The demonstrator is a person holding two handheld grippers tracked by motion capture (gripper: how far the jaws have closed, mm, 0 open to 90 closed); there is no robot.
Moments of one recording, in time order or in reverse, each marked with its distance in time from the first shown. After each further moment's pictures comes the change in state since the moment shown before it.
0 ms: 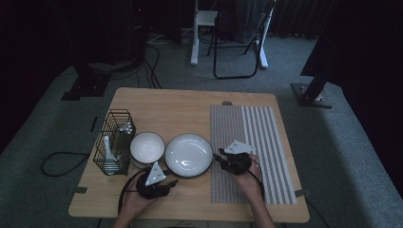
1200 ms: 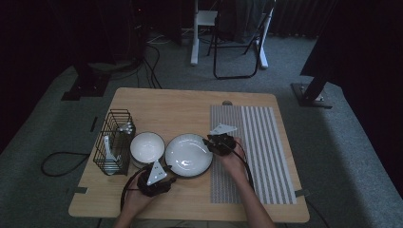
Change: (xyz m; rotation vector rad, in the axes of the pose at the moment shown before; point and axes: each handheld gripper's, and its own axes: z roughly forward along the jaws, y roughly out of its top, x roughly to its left) left arm 0.002 0.003 0.004 -0.038 0.066 0.028; right arm -0.021 0.036 0.069 0.060 -0.004 0.012
